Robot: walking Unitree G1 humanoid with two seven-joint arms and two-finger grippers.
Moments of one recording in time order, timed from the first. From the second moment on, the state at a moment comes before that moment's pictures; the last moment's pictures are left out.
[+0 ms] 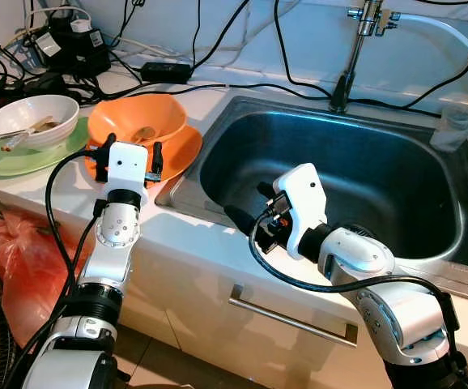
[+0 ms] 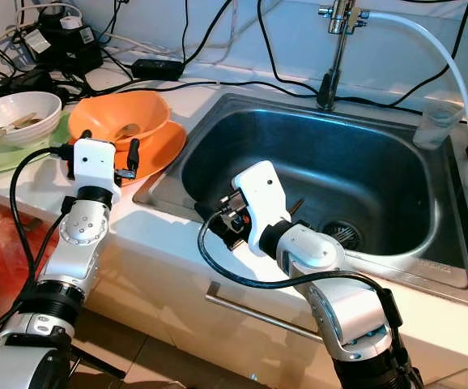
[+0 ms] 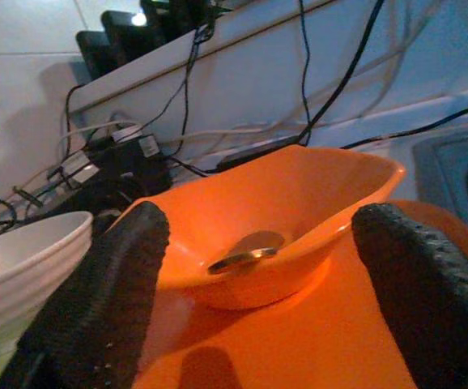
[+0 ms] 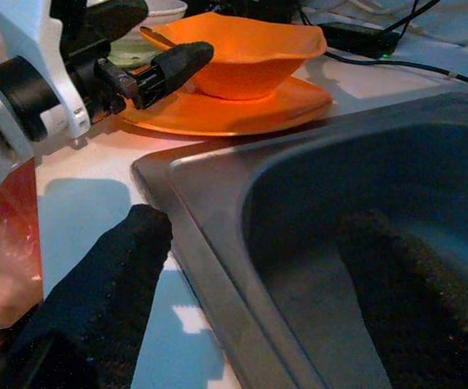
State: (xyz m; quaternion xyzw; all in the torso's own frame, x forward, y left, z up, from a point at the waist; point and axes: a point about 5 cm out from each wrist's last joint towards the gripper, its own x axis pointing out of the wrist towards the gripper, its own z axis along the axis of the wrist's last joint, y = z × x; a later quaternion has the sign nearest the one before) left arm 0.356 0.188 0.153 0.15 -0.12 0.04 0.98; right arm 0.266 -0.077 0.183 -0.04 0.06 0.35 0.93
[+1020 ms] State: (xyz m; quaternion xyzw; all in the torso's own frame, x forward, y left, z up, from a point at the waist) left arm 0.357 0.185 0.152 0.14 -0.13 0.02 0.98; right arm 0.264 -0.076 0.181 -0.04 0.07 0.36 0.93
